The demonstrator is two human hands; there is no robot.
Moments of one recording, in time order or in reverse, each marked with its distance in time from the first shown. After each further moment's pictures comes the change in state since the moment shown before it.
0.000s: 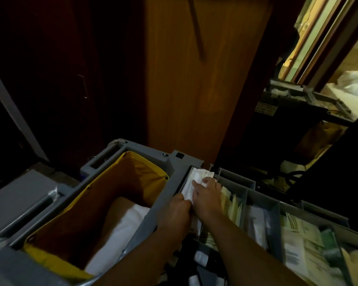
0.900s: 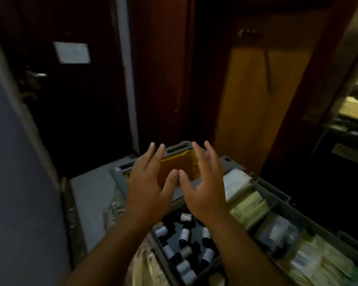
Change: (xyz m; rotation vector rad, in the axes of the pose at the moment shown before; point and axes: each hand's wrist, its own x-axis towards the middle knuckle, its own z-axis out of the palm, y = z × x) left_hand -0.262 0.091 -0.117 -0.083 0.967 -0.203; right_hand -0.227 -0.047 -0.153 0.755 0.210 -0.884
